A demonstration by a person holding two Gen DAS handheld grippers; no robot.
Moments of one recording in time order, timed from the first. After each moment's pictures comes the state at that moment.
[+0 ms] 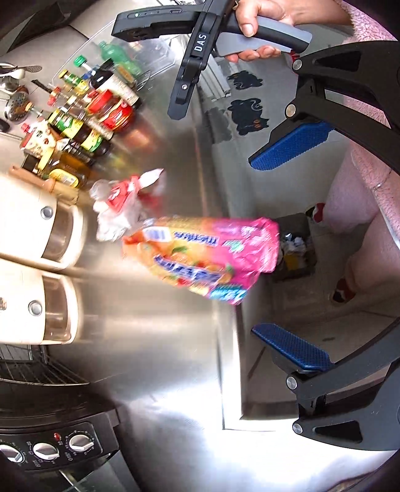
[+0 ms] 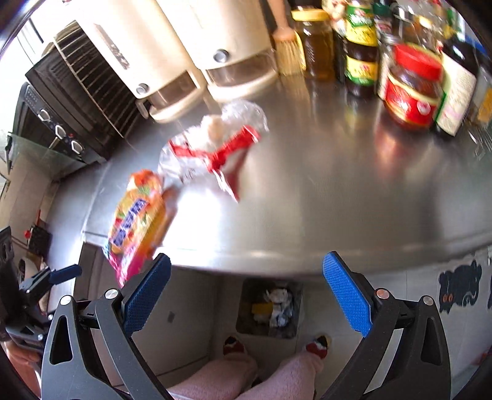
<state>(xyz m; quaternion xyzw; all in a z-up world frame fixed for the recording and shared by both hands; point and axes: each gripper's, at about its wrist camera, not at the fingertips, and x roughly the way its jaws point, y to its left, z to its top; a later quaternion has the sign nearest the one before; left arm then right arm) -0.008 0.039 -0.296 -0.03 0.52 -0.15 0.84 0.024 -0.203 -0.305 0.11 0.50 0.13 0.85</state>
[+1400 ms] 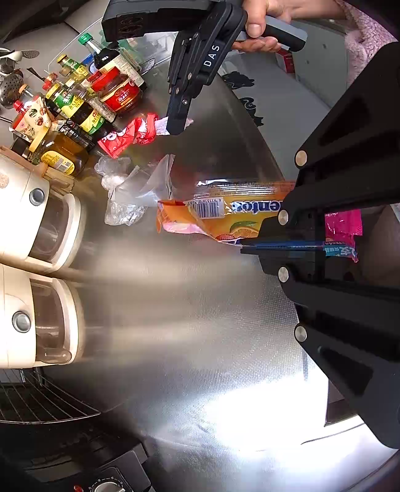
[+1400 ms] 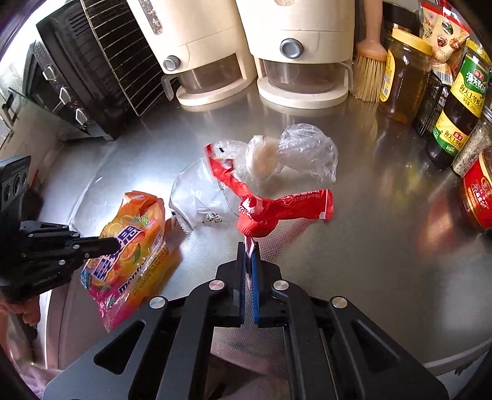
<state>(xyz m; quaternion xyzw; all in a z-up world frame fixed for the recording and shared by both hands) 0.072 0.035 -0.324 -0.02 0.55 -0.17 0.82 0.101 -0.153 -0.317 0.02 0.51 0.20 0.84</state>
